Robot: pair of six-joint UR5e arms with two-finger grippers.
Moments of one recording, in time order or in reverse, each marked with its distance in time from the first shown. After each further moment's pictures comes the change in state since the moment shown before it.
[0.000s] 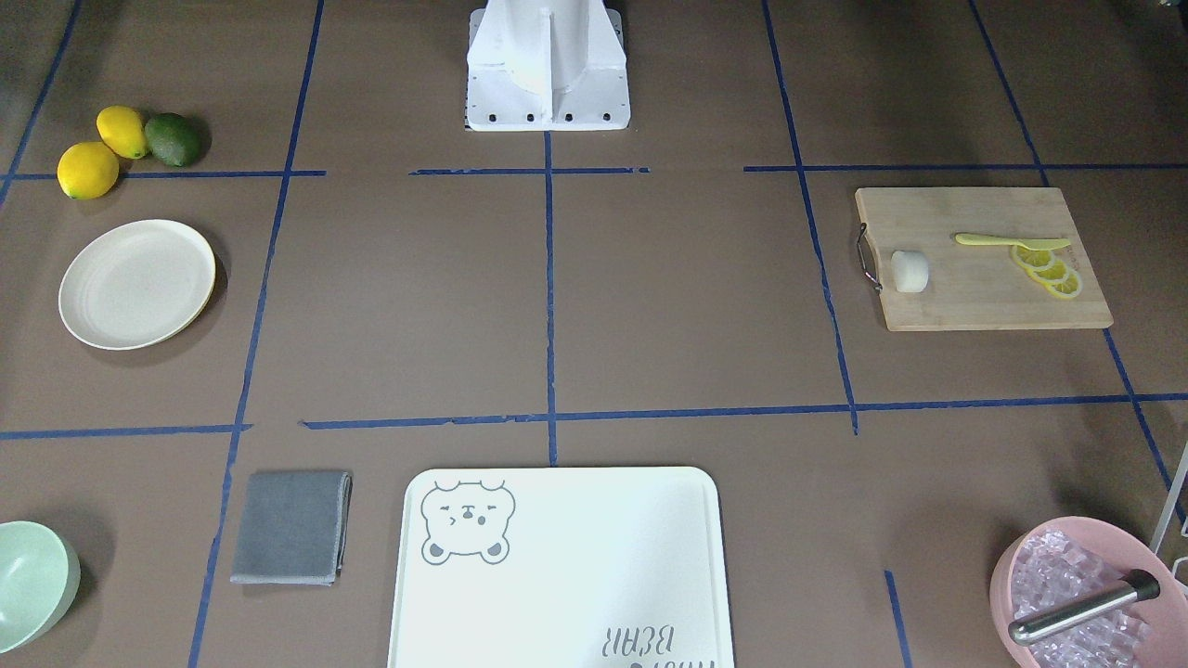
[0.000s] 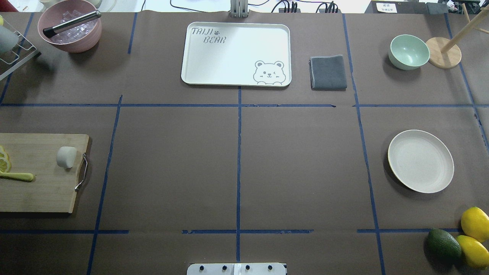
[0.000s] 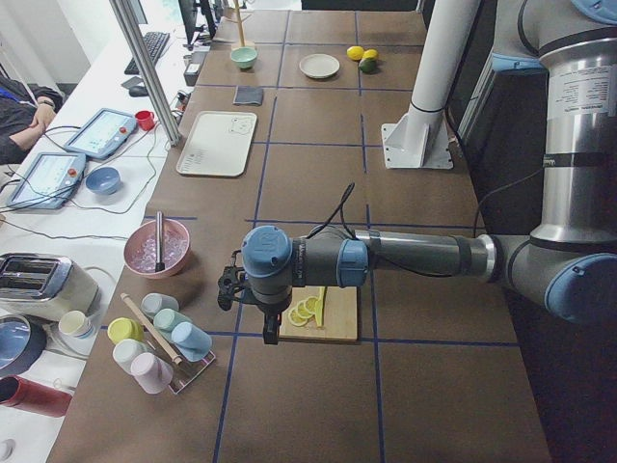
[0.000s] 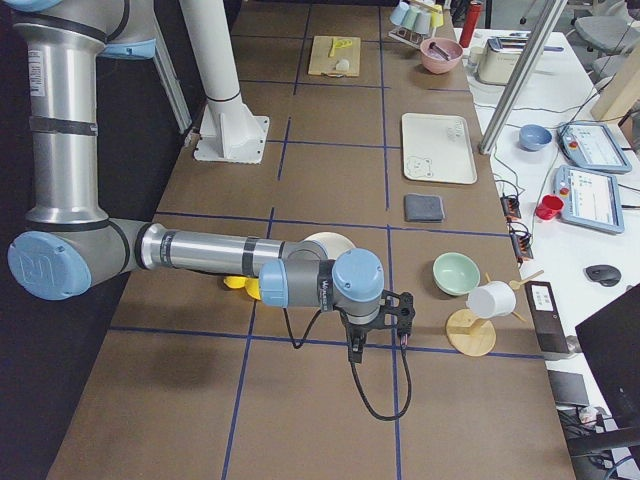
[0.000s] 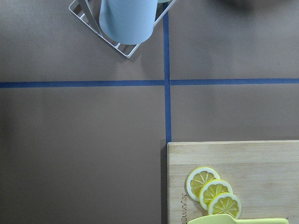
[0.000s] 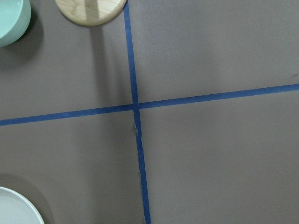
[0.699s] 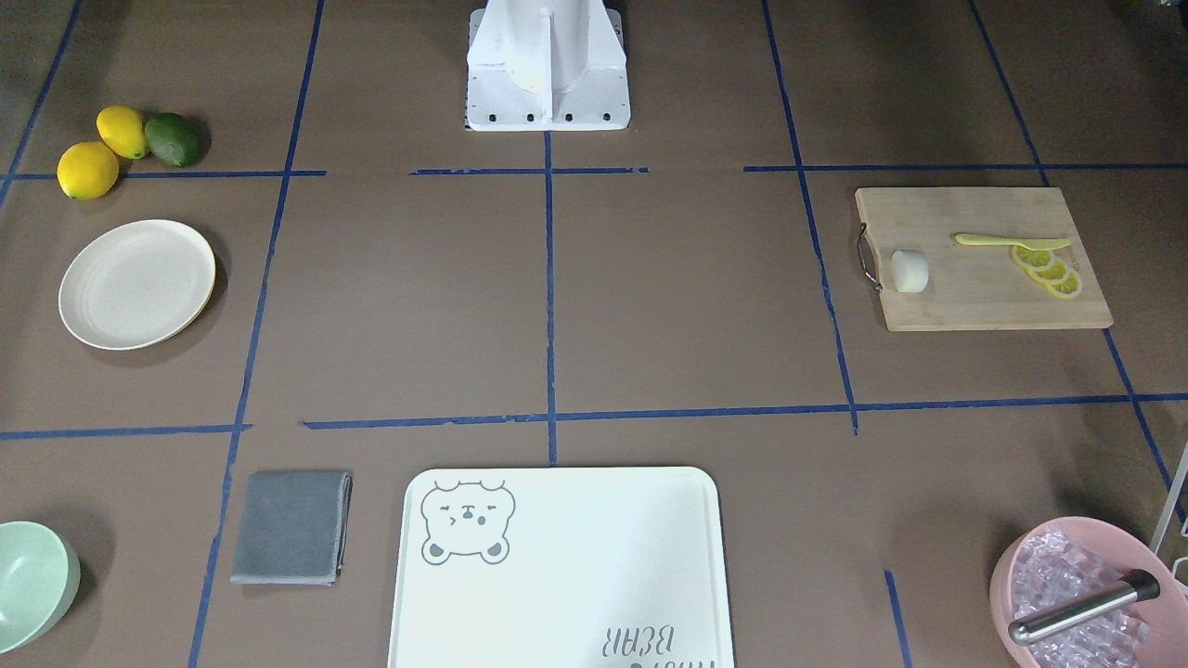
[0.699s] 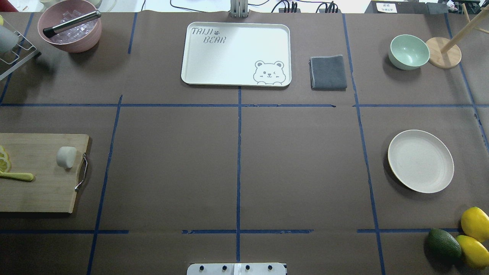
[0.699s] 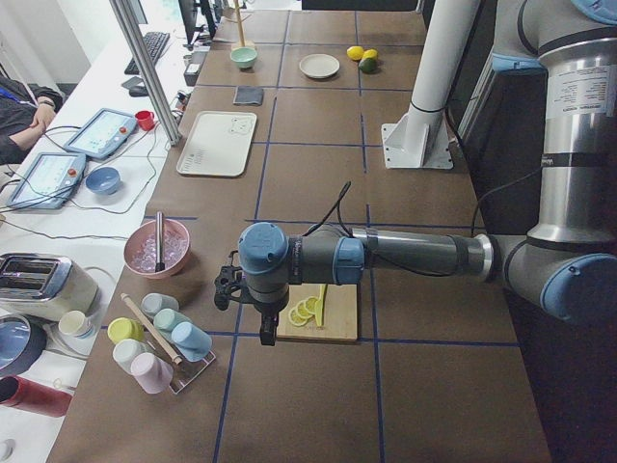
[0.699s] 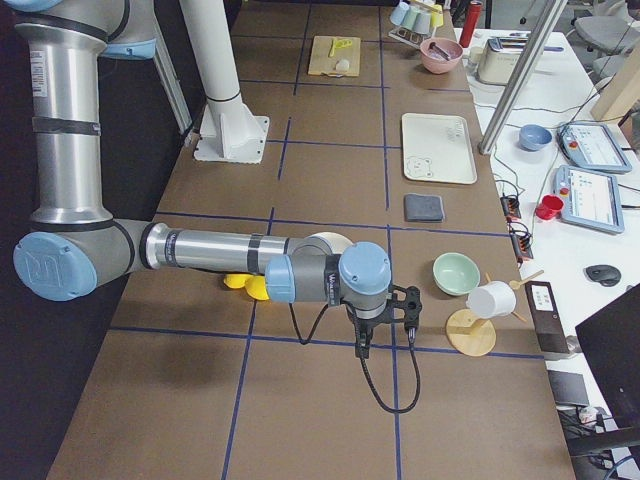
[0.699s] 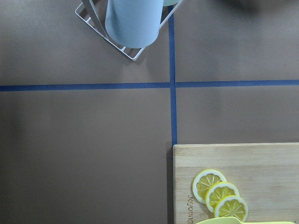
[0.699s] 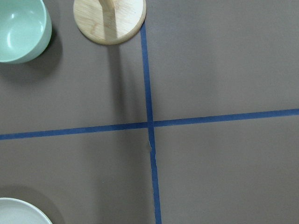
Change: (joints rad) left arm 0.003 -0.015 0.006 0.010 0.032 -0.003; right arm -0.016 0.056 0.001 -0.004 -0.002 0.010
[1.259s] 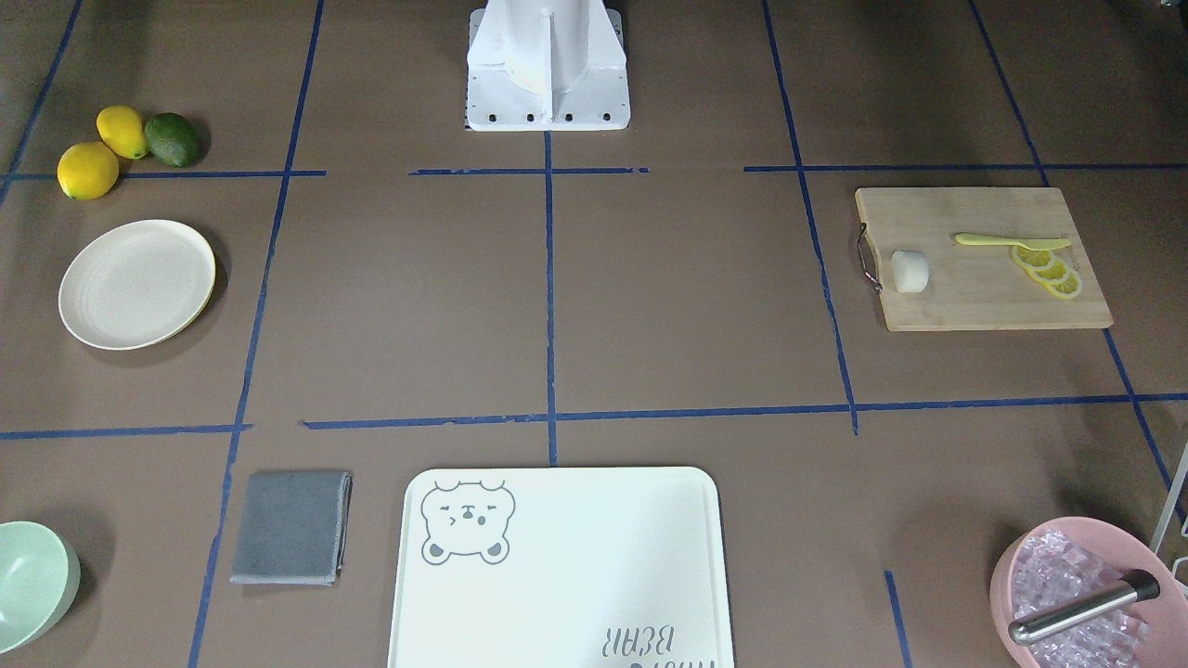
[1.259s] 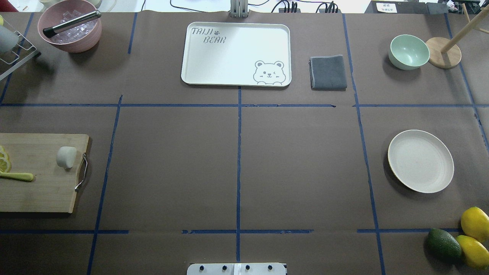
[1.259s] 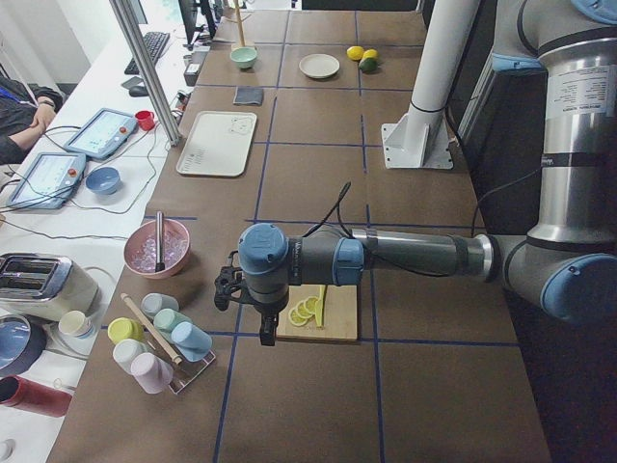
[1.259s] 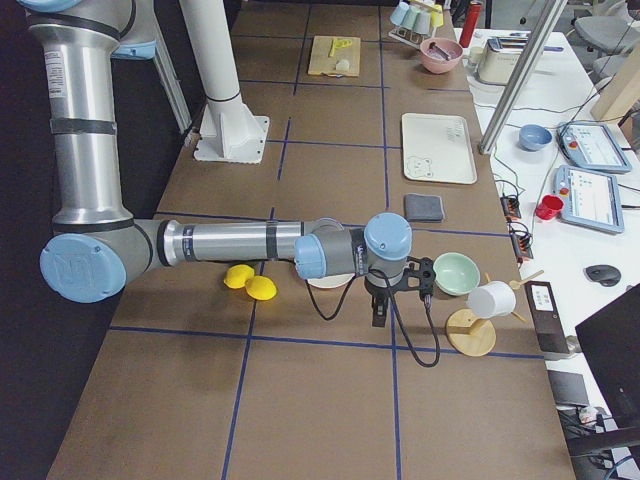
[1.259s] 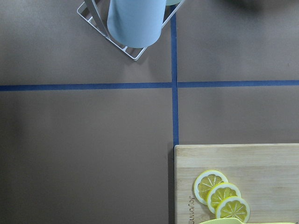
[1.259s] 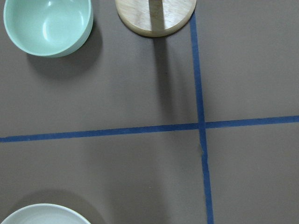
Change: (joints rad) left arm 0.001 -0.002 -0.003 -0.010 -0.005 -0.028; right arm -0.158 0.005 0.047 0.069 0.000 0.199
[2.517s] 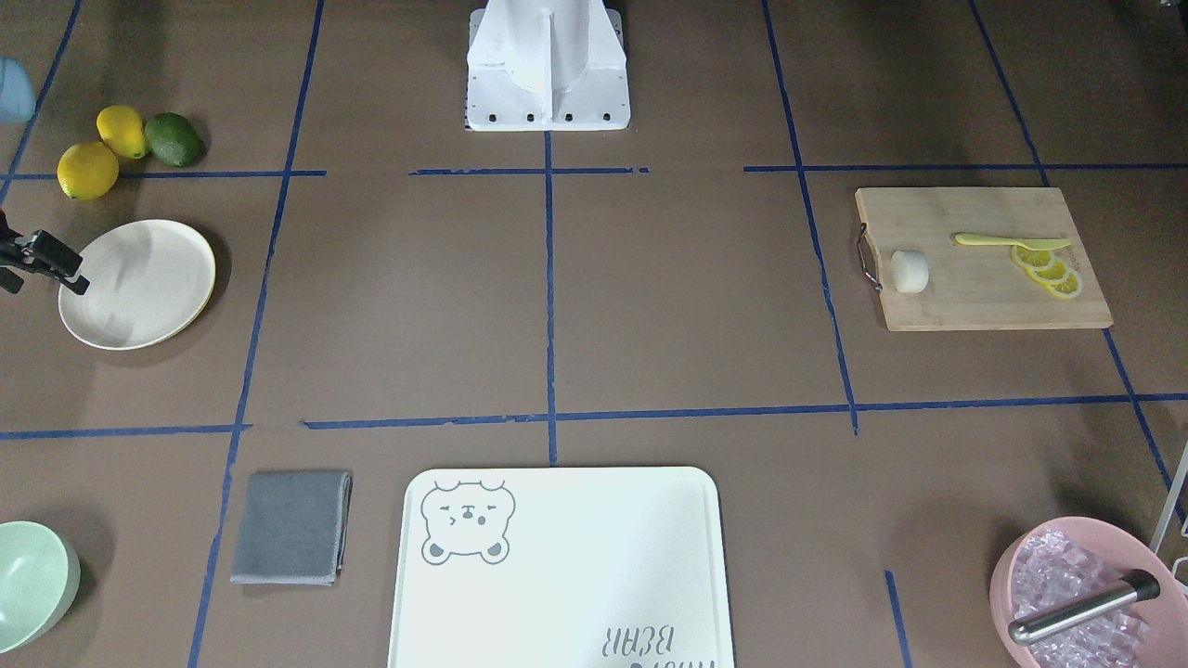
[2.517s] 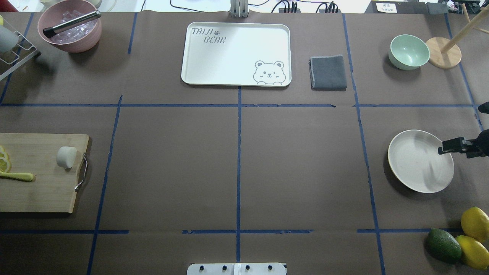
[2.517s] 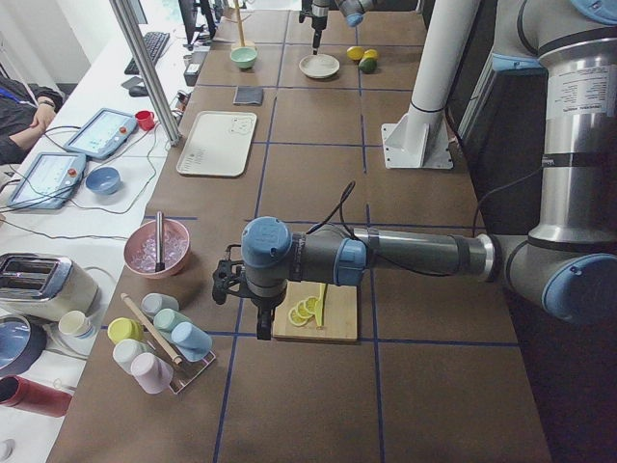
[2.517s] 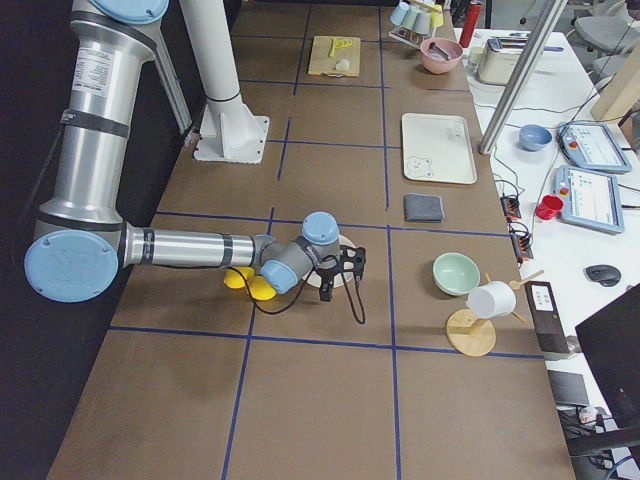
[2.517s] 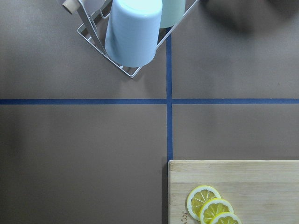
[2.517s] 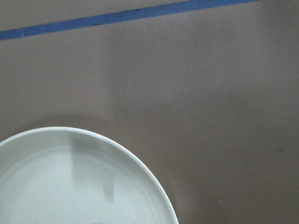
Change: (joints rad) left arm 0.002 0.010 -0.007 -0.080 0.000 -0.054; right arm -0.473 -0.228 0.005 0.615 -0.220 0.602
